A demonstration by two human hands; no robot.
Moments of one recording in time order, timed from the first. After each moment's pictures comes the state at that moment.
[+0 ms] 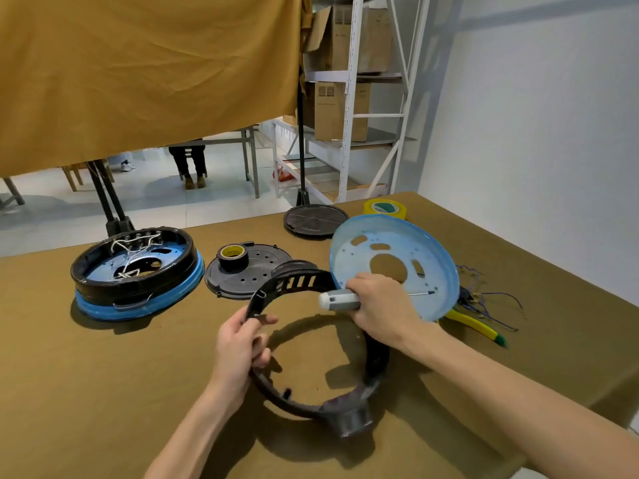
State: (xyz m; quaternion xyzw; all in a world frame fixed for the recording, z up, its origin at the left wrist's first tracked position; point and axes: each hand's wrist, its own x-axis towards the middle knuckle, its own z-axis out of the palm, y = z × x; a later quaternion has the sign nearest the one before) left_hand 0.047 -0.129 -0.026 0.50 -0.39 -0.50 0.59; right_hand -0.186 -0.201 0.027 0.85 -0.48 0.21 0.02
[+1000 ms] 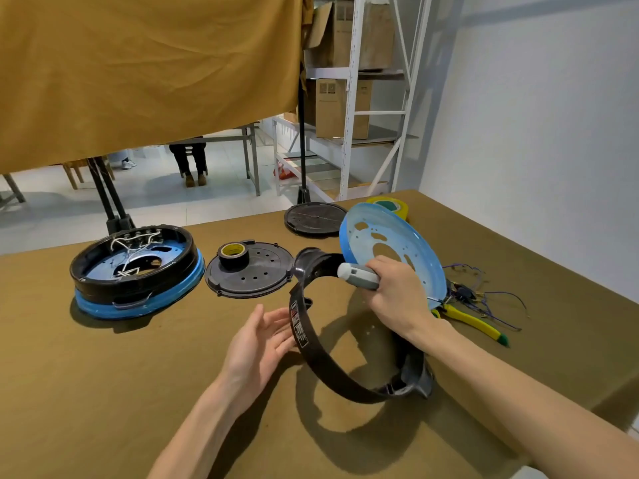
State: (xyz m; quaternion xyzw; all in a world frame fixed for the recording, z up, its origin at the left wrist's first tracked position) left_hand 0.032 -0.140 -0.026 0.41 -0.24 -0.66 0.58; right_hand -0.200 -0.208 0.031 0.79 -0.49 0.36 -0.02
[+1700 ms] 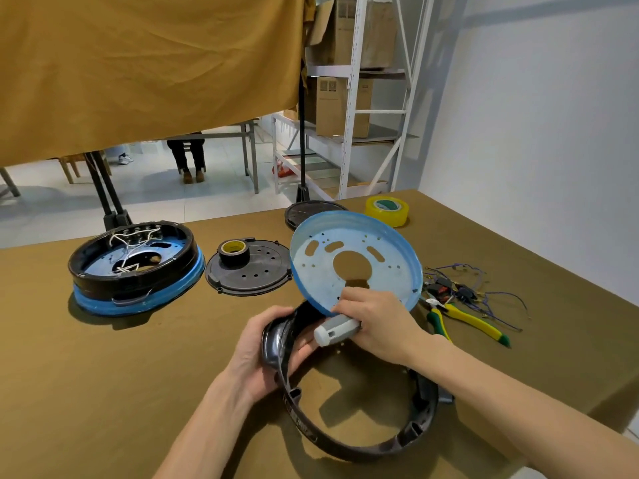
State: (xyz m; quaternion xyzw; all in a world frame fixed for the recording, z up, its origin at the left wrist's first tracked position) left_hand 0.032 -0.138 -0.012 0.30 -0.13 -0.81 0.49; right_hand -0.185 -0.186 0.013 0.91 -0.30 0.28 0.02
